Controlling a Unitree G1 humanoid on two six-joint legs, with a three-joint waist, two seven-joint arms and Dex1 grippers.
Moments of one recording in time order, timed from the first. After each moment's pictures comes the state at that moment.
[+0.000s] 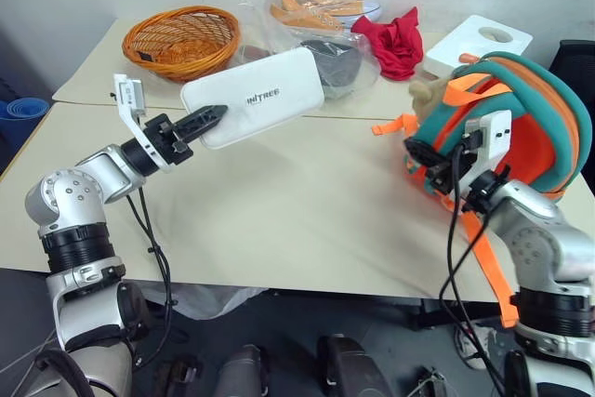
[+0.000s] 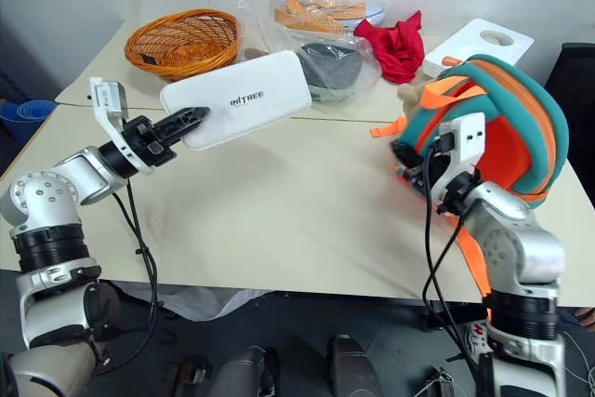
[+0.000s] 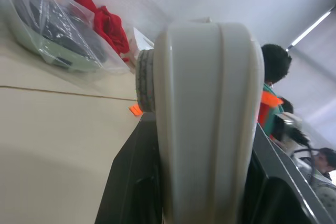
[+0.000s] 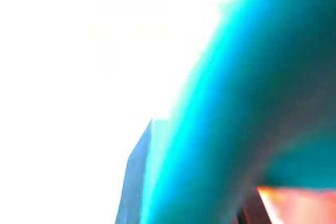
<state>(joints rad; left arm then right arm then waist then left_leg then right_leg) -0.81 0.55 0.47 0.31 -0.82 1.07 -0.76 -0.41 -0.61 -0.26 -0.34 0.77 0.79 0.64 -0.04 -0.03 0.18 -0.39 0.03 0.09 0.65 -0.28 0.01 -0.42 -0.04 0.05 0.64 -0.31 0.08</state>
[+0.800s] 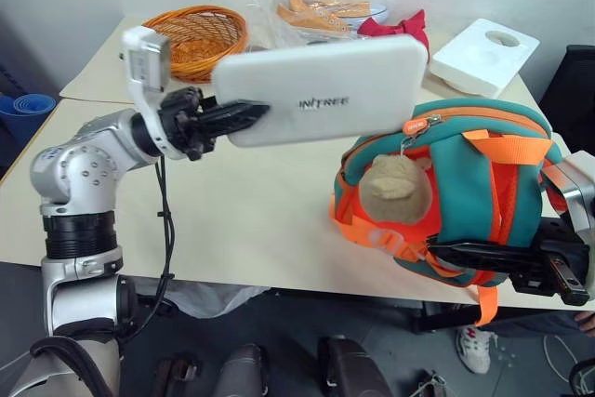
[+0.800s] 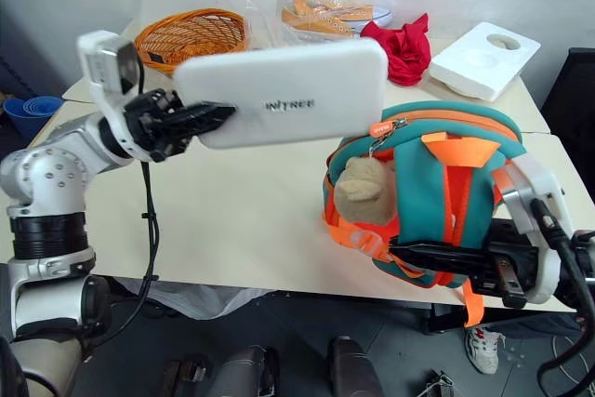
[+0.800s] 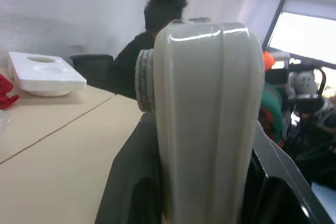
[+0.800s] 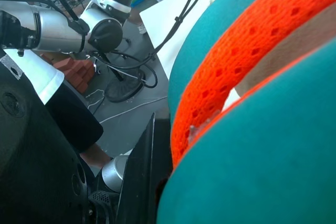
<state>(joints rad) -0.83 0.59 0.16 0.06 -0.79 0.80 -1.12 0.02 -1.05 -0.67 -0.59 1.41 1.06 0.94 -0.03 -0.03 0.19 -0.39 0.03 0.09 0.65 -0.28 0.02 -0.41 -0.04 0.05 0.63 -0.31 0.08</state>
